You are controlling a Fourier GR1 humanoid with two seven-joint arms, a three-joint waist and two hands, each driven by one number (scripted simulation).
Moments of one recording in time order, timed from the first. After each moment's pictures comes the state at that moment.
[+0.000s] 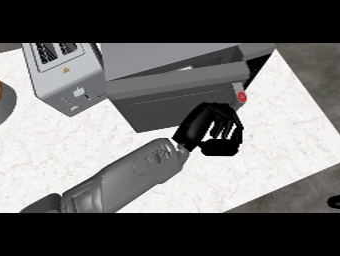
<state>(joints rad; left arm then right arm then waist) -0.92 0.03 -0.96 -0.89 0.54 0.48 -0.26 0.03 -0.54 -0.11 -1.36 -0.44 0.41 -0.70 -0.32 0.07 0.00</state>
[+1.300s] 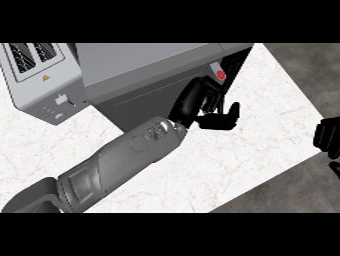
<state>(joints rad) -1.05 0.06 -0.94 -0.80 0.68 0.57 -0.29 -0.14 -0.67 0.04 -1.57 -0.49 0.60 -0.53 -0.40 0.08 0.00</state>
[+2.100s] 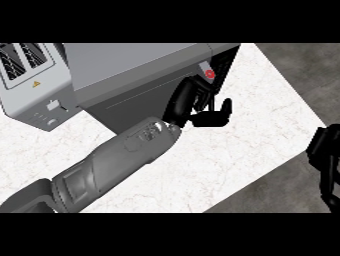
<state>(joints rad) -1.03 0.08 -0.95 -0.81 0.73 0.64 -0.33 -0.16 -0.69 0.15 -1.76 -0.51 0.63 -0.46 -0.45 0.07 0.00</state>
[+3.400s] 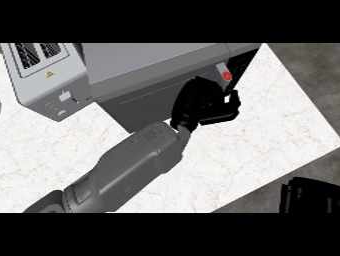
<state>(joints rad) -0.96 0.00 -0.77 -0.86 1.08 0.49 -0.28 0.01 -0.67 0.34 -1.95 -0.53 0.64 -0.36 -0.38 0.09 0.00</state>
